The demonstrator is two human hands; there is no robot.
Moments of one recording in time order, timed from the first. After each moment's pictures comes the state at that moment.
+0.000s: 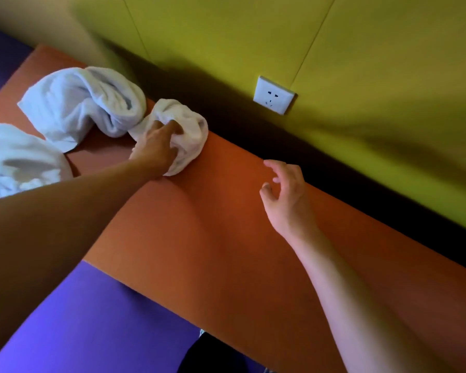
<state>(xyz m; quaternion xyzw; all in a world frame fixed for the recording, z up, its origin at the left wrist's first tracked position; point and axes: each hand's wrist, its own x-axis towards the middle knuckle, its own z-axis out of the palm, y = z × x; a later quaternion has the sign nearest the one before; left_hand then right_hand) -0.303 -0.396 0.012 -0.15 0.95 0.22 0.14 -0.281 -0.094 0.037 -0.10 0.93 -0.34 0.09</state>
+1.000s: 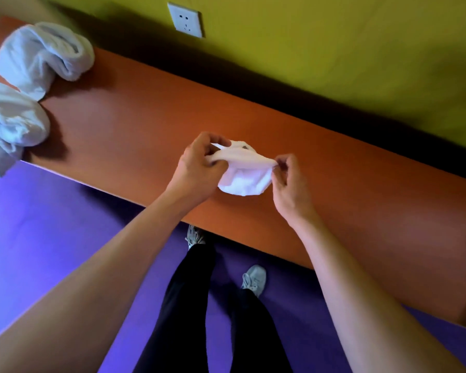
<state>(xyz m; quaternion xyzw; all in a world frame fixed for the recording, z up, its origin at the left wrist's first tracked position) -0.089 -0.055 0.183 -0.15 0.84 0.52 0.11 -0.093 0.152 0.116 0.03 0.87 -0.47 0.12</state>
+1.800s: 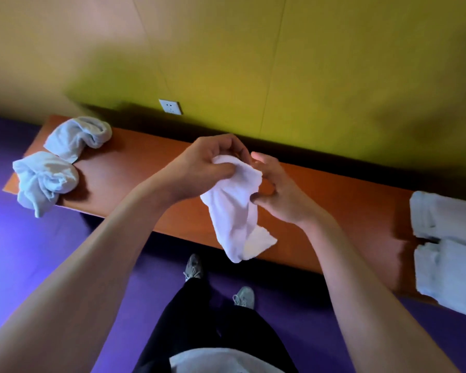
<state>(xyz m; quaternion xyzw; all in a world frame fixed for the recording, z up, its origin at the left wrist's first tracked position) -0.013 0.039 0.456 0.11 0.81 0.54 0.19 -0.010 0.243 0.369 -0.16 0.80 -0.55 0.19</state>
